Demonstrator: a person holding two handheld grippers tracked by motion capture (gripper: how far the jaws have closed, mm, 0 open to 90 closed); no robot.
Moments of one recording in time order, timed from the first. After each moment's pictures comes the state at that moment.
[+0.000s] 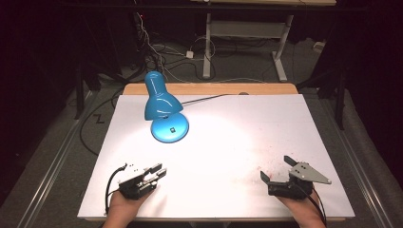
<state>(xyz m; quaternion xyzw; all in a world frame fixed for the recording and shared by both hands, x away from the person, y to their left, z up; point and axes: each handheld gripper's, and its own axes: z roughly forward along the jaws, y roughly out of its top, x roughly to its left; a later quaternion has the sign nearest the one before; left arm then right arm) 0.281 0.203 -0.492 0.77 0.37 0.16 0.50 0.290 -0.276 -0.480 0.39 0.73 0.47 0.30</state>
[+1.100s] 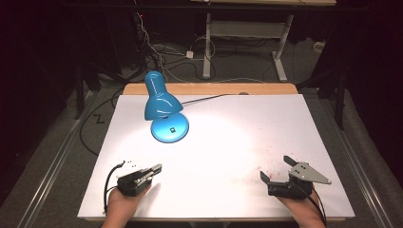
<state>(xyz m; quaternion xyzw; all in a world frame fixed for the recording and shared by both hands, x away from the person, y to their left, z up) 0.290 0.211 -0.493 0.76 0.40 0.14 0.49 0.289 -0.275 -0.479 0.38 0.73 0.47 0.30</state>
